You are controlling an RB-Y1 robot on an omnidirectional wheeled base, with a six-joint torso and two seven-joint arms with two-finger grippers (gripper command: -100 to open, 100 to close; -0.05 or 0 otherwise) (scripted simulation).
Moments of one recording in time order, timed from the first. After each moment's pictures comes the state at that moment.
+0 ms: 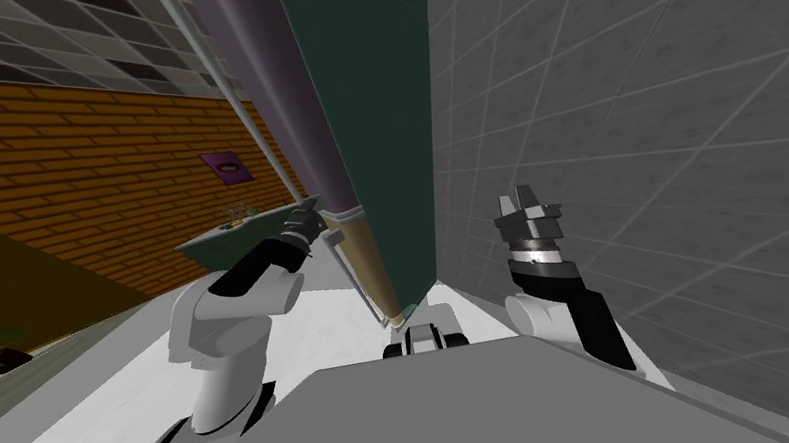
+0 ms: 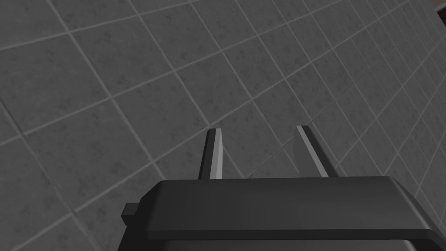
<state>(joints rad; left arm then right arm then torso) -0.20 0.60 0.09 -2.55 0.00 1.10 0.17 0.46 0.02 -0.07 -2.39 -0.08 -0.40 -0.02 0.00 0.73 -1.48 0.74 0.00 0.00</state>
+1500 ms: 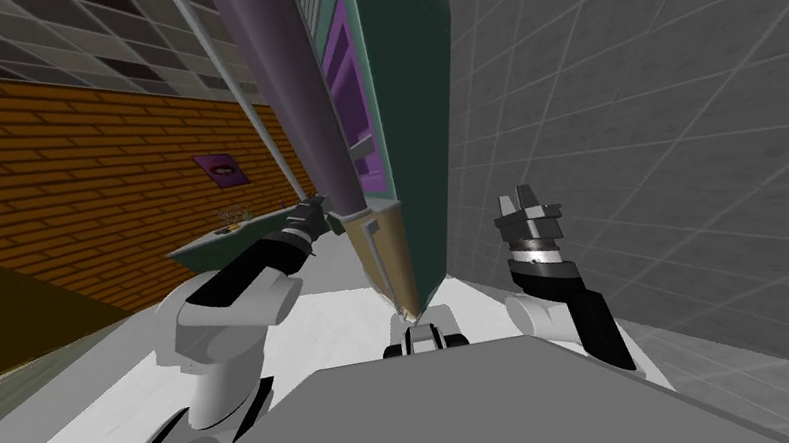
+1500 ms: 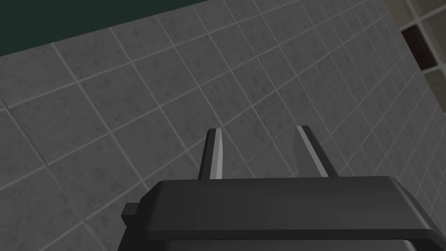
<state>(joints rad) -0.23 0.64 0.05 -2.62 0.06 1.09 0.19 0.46 0.02 -0.07 -2.39 -0.08 -0.40 -0.02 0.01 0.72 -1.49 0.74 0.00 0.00</state>
